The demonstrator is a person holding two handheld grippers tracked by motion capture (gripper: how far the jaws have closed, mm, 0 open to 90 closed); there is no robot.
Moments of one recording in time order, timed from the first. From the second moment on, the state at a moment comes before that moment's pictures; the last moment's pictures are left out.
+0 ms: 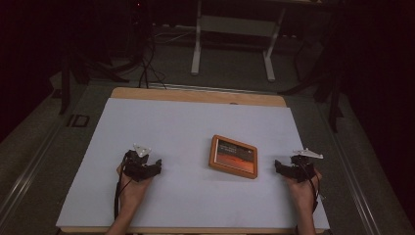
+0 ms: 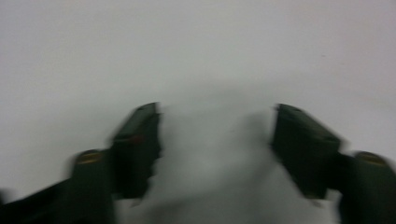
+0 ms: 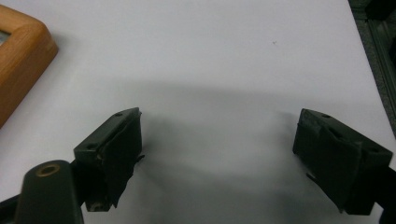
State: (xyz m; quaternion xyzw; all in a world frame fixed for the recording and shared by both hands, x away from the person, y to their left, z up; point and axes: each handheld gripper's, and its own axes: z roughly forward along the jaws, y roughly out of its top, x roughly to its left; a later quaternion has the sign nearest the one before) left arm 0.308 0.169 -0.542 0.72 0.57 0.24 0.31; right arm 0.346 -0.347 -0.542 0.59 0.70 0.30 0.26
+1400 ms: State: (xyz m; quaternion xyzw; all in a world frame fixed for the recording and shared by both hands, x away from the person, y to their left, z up) left arm 0.298 0.173 -0.524 0.74 0.51 0.20 0.39; right arm 0.408 -0.282 -0.526 0.48 0.77 0.37 0.20
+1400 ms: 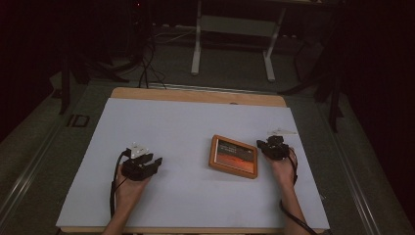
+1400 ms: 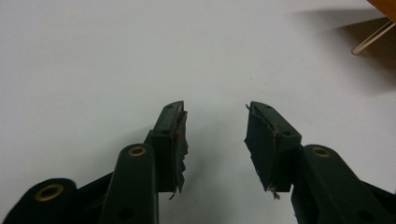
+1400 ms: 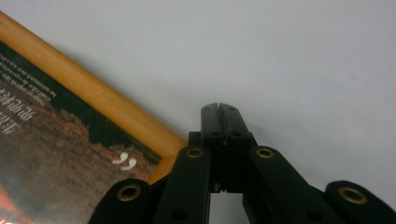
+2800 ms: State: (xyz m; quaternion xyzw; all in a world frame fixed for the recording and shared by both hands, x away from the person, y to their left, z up) left arm 0.289 0.145 -0.518 0.76 0.47 0.14 0.42; right arm 0.329 -0.236 -0.523 0.34 0.86 0.34 0.17
